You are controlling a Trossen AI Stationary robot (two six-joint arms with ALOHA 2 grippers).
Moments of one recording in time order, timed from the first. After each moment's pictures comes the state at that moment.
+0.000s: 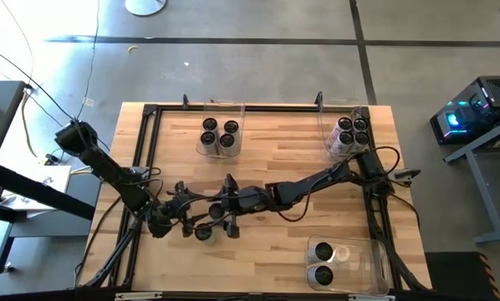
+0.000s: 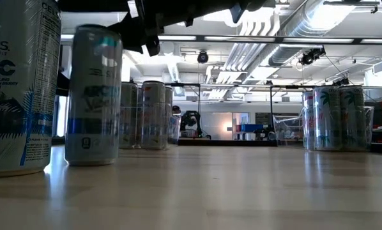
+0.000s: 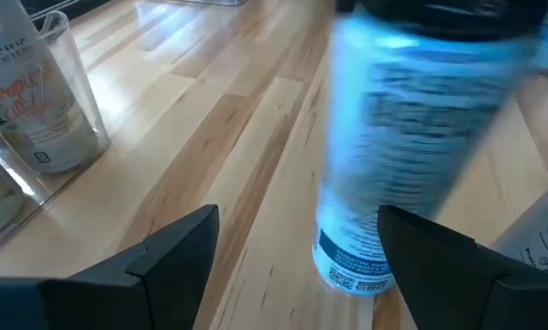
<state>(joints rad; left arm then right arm) -0.77 1.24 0.37 0.11 -0.90 -0.66 0.24 2.09 1.48 0.31 0.10 0.08</state>
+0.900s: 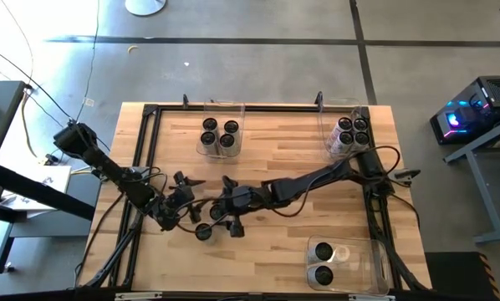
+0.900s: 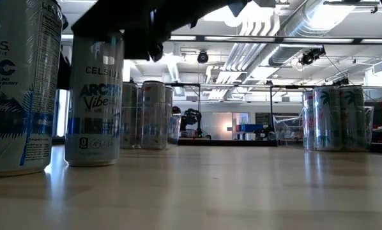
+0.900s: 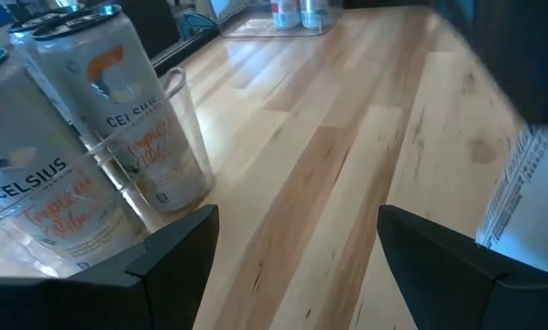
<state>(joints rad) -0.66 1.26 0.37 0.11 -1.04 -0.52 0.22 2.09 1.56 0.04 0.03 0.04</state>
